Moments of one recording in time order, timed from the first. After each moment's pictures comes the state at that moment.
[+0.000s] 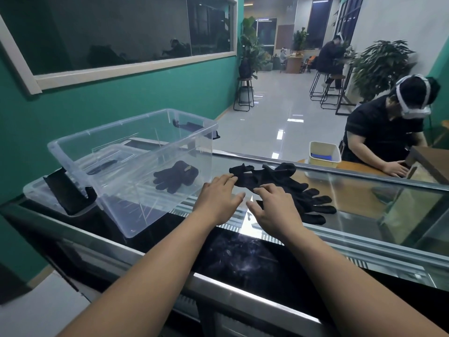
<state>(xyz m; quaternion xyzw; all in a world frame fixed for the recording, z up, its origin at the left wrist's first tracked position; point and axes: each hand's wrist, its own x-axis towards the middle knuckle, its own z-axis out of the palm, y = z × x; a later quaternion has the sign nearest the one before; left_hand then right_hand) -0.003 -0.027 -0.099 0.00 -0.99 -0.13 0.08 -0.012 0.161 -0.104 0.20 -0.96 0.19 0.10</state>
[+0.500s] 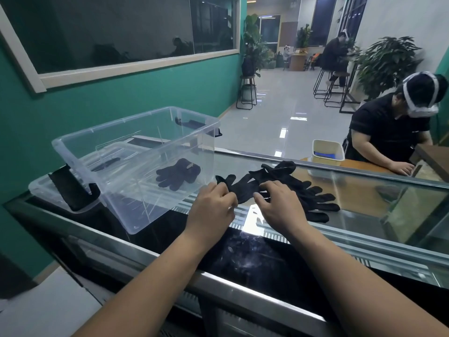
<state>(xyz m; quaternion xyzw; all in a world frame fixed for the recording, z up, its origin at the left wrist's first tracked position) 0.058 -0.031 -0.112 -0.10 -0.93 -0.11 0.33 -0.011 0.164 -0.098 0.17 -0.94 0.28 0.11</state>
